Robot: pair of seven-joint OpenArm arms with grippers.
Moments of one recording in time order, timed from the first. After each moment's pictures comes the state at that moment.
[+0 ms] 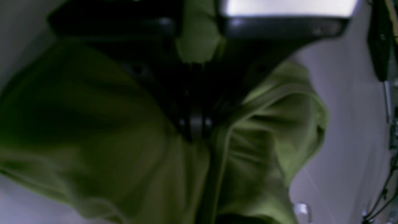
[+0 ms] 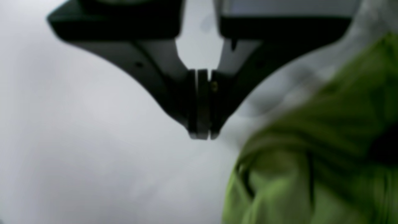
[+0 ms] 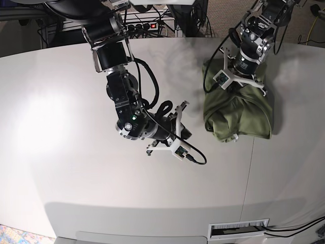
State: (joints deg) left arm 16.9 -29.5 25.0 102.8 15.3 -1.1 28.0; right arm 18.1 -0.8 -16.1 77.7 6.8 40.0 -48.7
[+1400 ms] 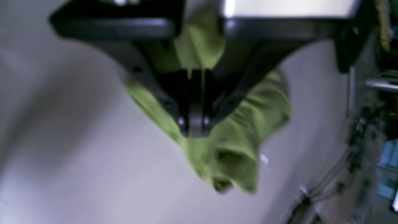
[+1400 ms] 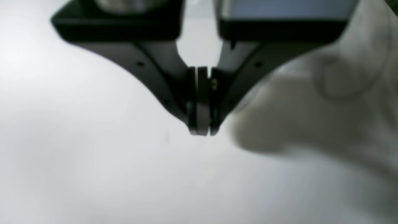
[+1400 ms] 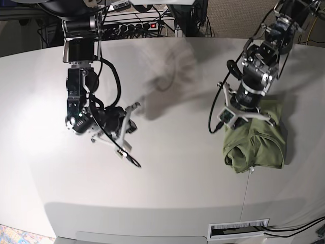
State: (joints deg) left arm 7.0 -29.6 24.4 111.3 8.1 0.7 39.0; right arm 12.8 10.9 -1.0 86.7 20.3 39.7 -68.0
